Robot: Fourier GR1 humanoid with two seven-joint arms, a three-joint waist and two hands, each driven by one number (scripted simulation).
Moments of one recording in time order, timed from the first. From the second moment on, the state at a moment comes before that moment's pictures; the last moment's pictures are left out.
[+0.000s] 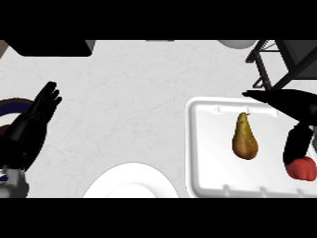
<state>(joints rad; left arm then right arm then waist) -0.06 0.32 -0.02 -1.67 0.13 0.01 0.16 -0.44 -0.59 0.18 -1.52 0.48 0.87 0.31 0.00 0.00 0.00</state>
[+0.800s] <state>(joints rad) -0.08 0.26 0.02 -1.68 0.07 -0.03 0.18 -0.41 -0.51 0.18 -1.34 0.67 0.84 0.12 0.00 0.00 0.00</state>
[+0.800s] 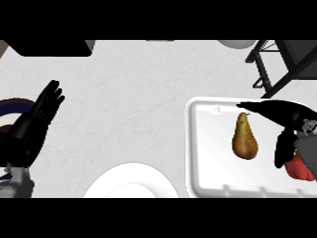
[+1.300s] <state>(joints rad) -0.07 0.23 0.04 -1.69 0.05 -0.05 0.19 -0.39 -0.47 0.19 -1.24 0.79 0.73 -0.02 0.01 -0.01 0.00</state>
